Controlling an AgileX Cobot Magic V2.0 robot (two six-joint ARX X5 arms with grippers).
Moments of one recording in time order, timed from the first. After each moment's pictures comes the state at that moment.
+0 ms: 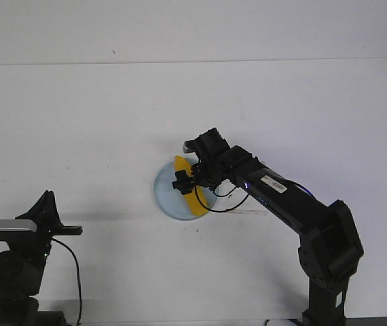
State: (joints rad) left arm -0.02 0.36 0.40 0.06 -0.03 0.01; right arm 0.57 1.92 1.50 -0.67 -0.37 0.32
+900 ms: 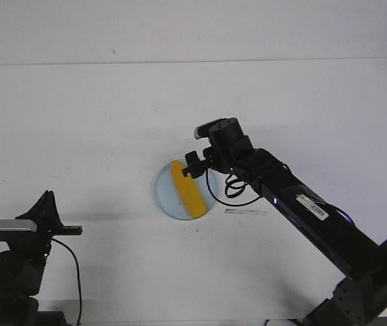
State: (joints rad) left arm -0.02 0.36 0.40 0.06 -0.03 0.01; right arm 0.55 1.65 1.42 -0.55 -0.08 0.19
